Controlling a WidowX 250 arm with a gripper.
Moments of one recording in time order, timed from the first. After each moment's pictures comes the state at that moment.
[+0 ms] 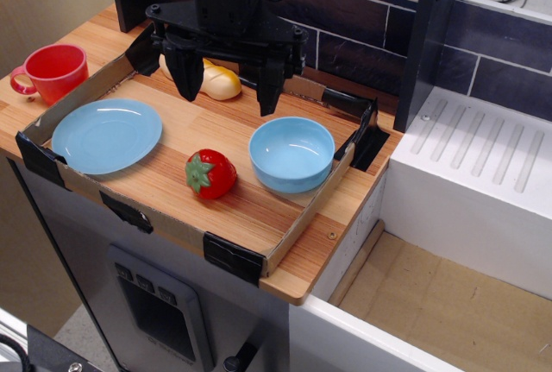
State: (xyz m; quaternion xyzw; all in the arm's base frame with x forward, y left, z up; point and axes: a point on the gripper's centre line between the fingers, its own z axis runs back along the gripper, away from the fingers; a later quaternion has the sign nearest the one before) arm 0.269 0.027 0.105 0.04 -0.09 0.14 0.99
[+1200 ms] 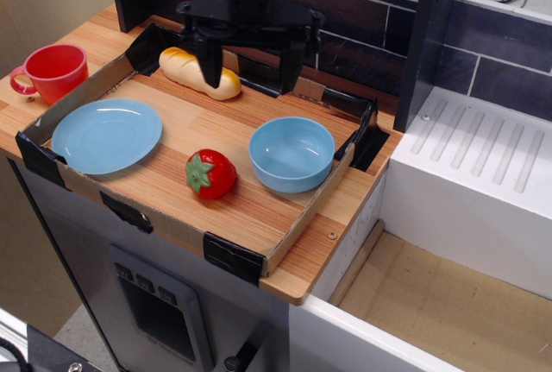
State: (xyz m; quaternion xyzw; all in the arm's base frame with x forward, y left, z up) arm 0.316 0.036 0.082 0.05 -0.08 0.18 0.98
